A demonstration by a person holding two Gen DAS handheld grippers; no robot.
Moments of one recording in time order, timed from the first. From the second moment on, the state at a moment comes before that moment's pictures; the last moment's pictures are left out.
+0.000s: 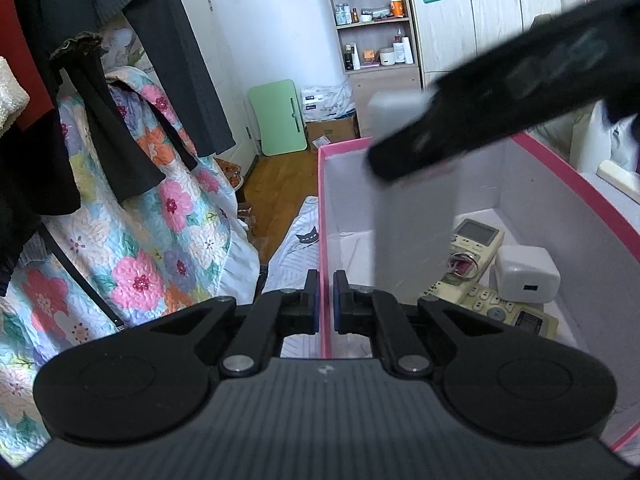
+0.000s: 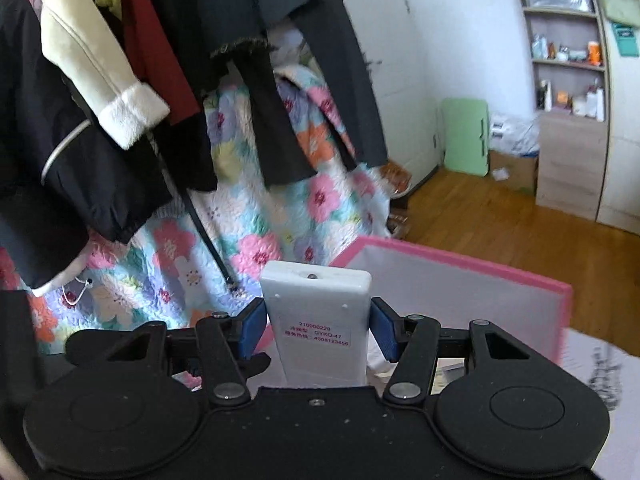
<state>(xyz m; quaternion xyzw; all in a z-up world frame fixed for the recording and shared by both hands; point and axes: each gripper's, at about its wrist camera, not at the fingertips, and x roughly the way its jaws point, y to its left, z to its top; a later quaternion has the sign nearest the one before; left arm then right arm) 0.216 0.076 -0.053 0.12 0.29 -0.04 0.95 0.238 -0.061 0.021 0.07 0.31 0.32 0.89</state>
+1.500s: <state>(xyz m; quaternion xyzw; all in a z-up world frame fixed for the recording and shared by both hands) 0.216 0.078 -0.055 0.12 0.29 -0.04 0.95 0.188 -0.322 -0.048 -0.01 0.38 0.10 0.92</state>
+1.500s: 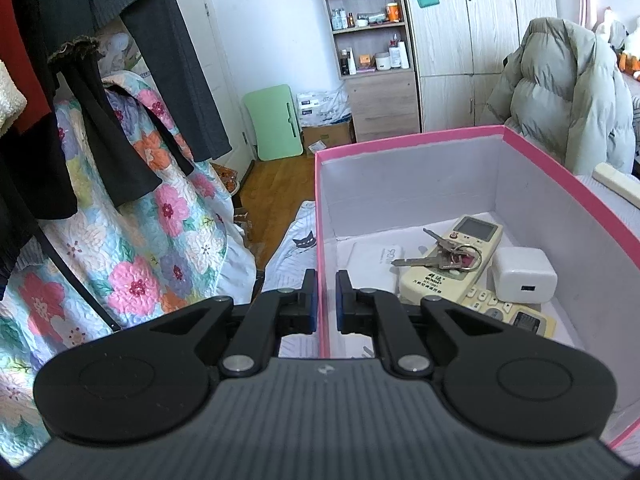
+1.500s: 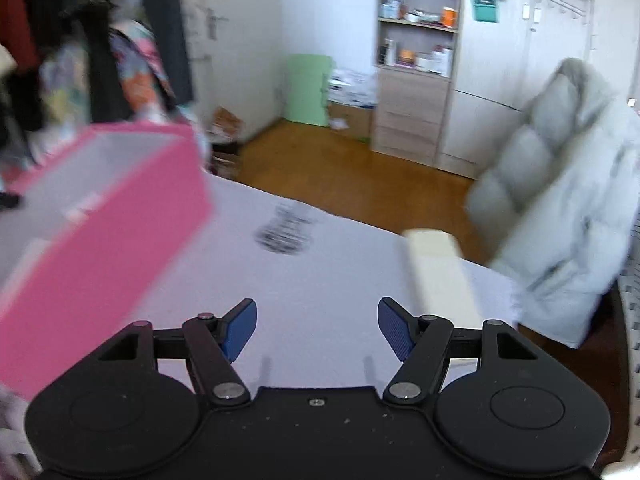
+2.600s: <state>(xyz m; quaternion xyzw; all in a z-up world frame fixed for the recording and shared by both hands) 0.218 0.076 -0.053 0.14 0.30 -0.04 0.94 0.210 -0.340 -0.044 0.07 0.29 0.02 0.95</state>
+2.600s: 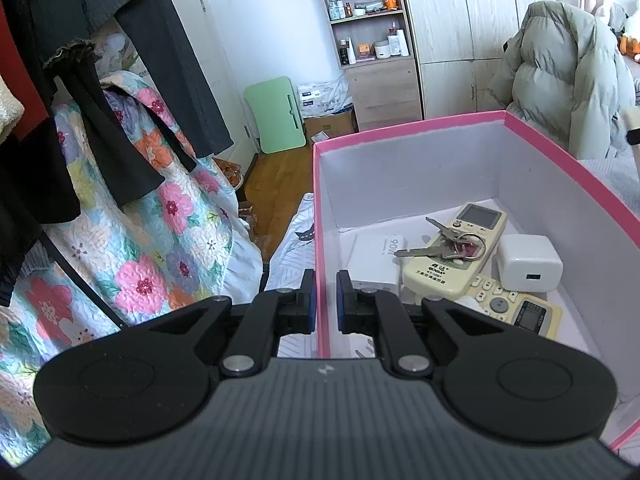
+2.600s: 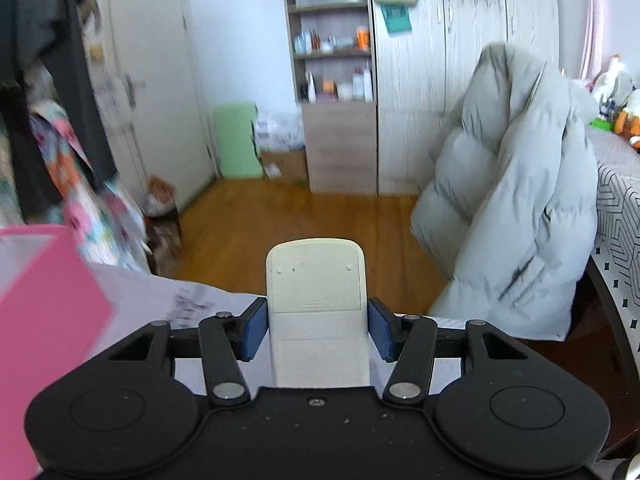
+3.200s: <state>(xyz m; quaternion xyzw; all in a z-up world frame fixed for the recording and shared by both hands) 0.215 0.077 -0.052 0.13 0.29 -0.04 0.95 0.142 -0.230 0.054 0.09 0.14 0.18 0.97</state>
